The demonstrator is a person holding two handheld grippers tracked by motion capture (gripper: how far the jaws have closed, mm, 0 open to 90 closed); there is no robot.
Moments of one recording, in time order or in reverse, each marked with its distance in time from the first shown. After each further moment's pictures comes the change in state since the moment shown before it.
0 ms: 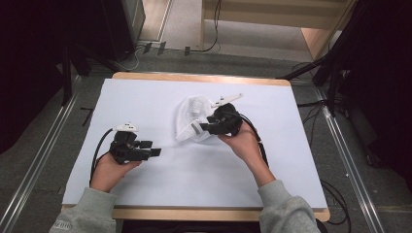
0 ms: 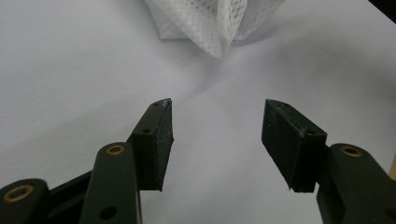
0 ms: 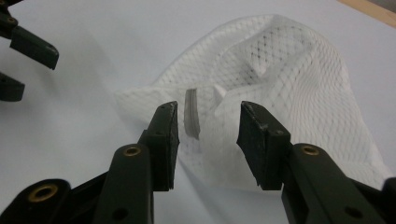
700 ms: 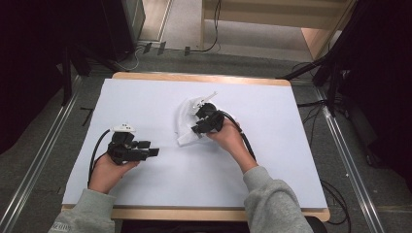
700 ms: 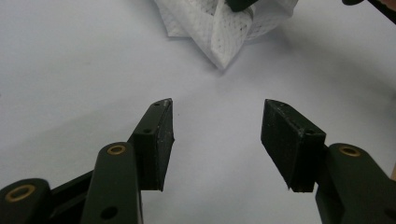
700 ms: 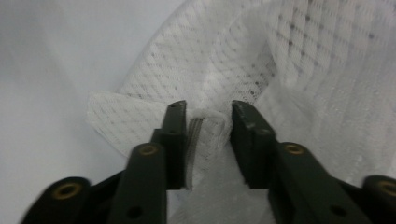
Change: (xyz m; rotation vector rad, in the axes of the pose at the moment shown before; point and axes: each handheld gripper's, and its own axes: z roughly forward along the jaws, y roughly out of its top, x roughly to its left) left arm 0.003 -0.002 -0.002 -0.010 0.008 -0.010; right arm -0.008 0.006 0.075 0.227 0.023 -0.055
